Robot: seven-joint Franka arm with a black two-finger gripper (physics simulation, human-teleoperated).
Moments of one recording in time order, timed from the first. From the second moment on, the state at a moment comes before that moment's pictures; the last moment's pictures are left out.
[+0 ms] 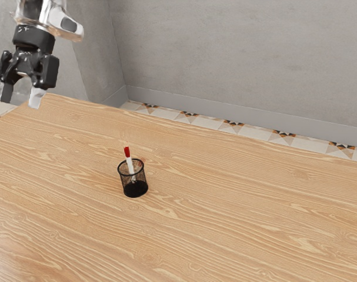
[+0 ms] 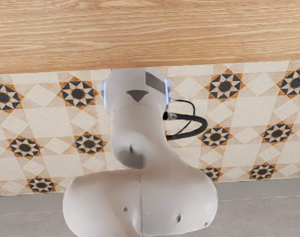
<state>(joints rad) -0.02 0.07 0.03 -1.23 -0.05 0.56 0.03</state>
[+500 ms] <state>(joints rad) 0.02 0.05 -0.01 -2.10 -0.08 2.21 0.16</state>
